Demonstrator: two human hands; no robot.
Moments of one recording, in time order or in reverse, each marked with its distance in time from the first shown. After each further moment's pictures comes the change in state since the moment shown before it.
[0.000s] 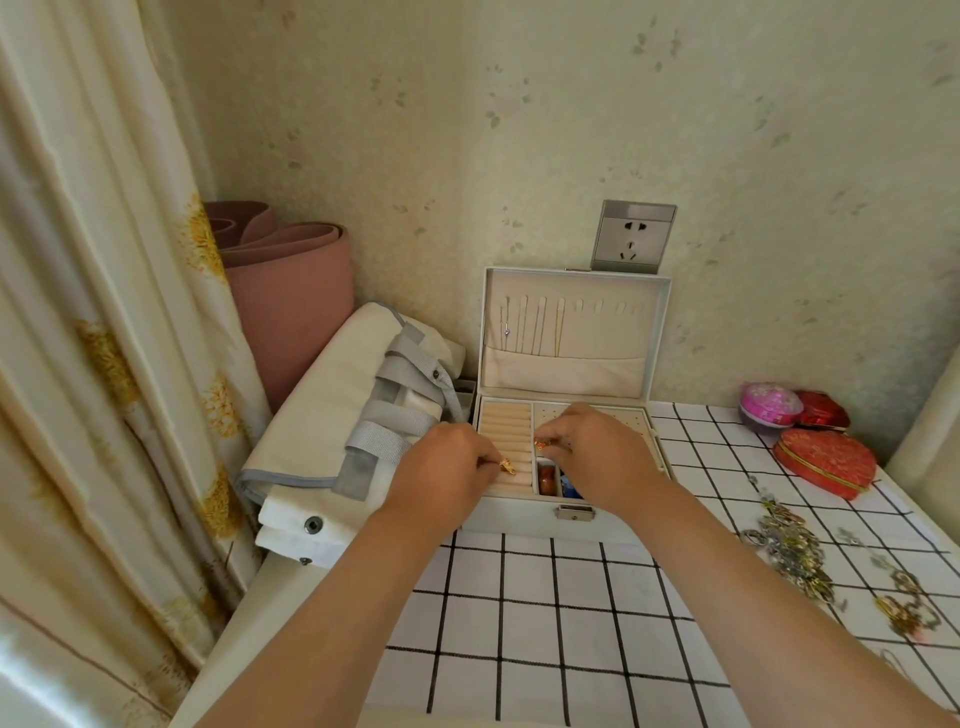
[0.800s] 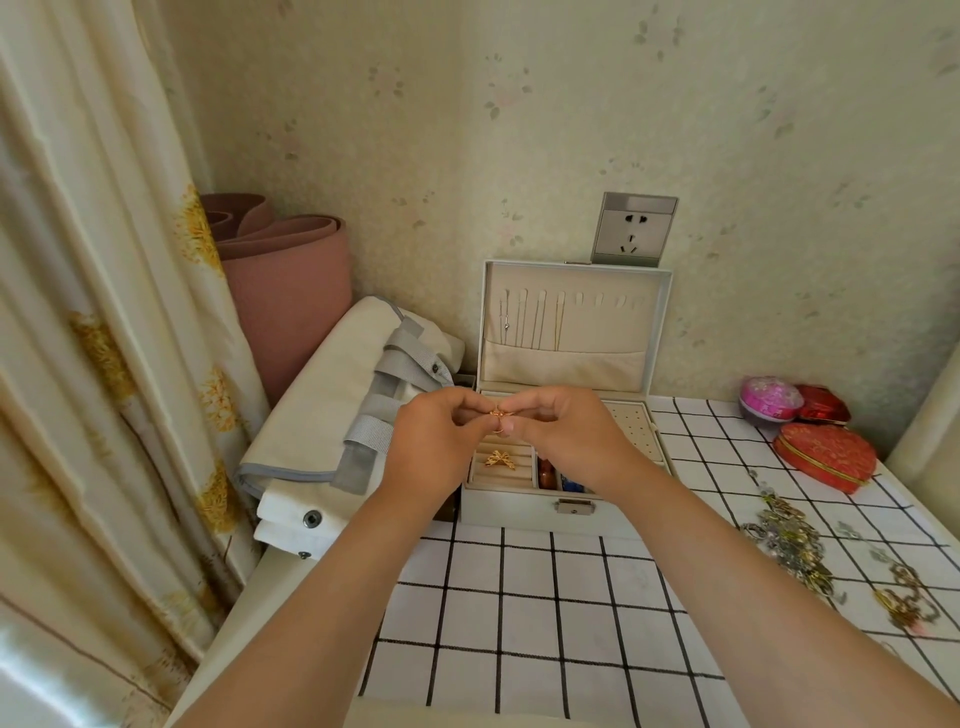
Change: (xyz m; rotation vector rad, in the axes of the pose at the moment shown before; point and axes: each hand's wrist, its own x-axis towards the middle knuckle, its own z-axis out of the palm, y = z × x) left_hand 0.009 0.005 -0.011 -0.491 0.240 -0.162; right_hand 0.001 -0.033 -0.010 0.796 -0.021 0.034
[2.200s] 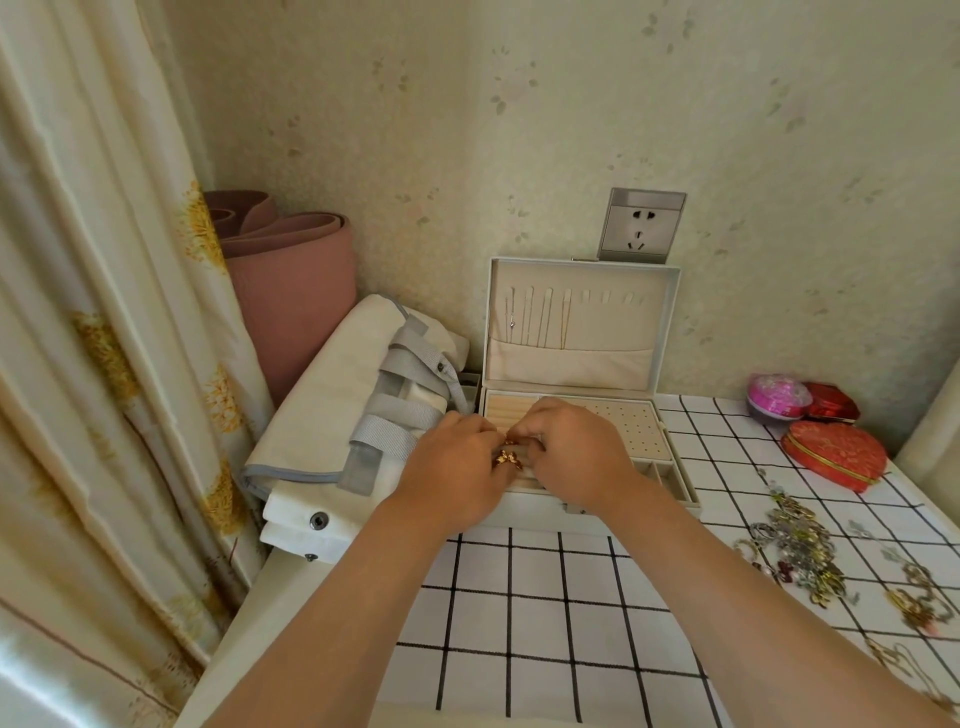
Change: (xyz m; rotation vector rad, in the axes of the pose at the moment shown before) left_hand -0.005 -0.025 0.011 0.662 -0.316 0.278; right_hand 0.008 0.031 0.013 -0.760 0.005 -0.185
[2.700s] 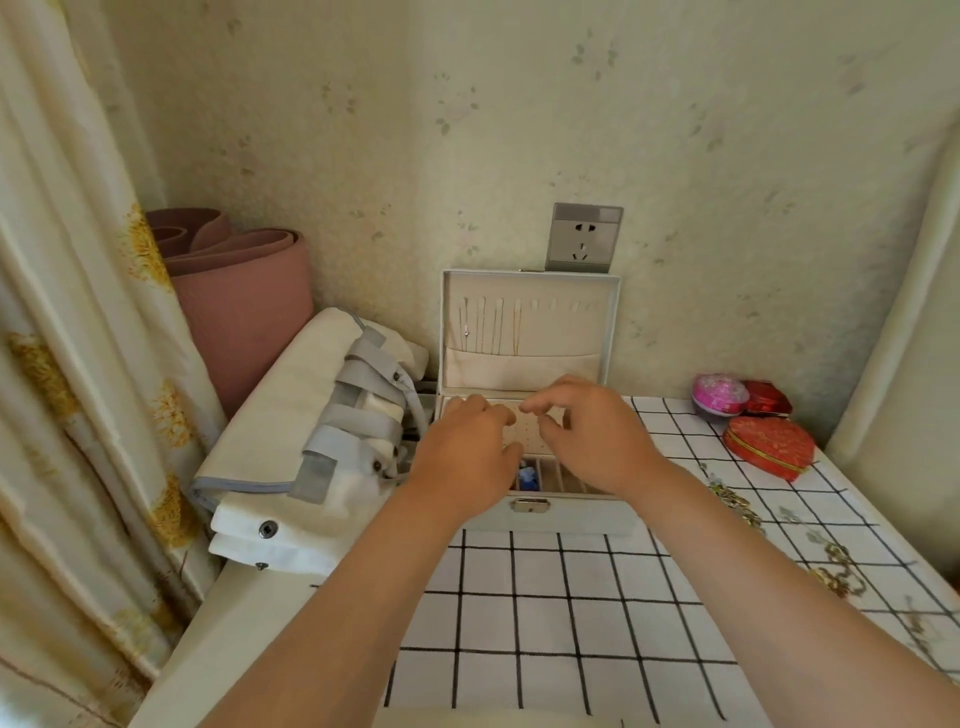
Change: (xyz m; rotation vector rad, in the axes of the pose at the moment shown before) left_hand 0.019 0.060 -0.011 -0.046 0.045 -0.017; right_hand -0.025 0.037 -0.055 0.215 0.158 0.038
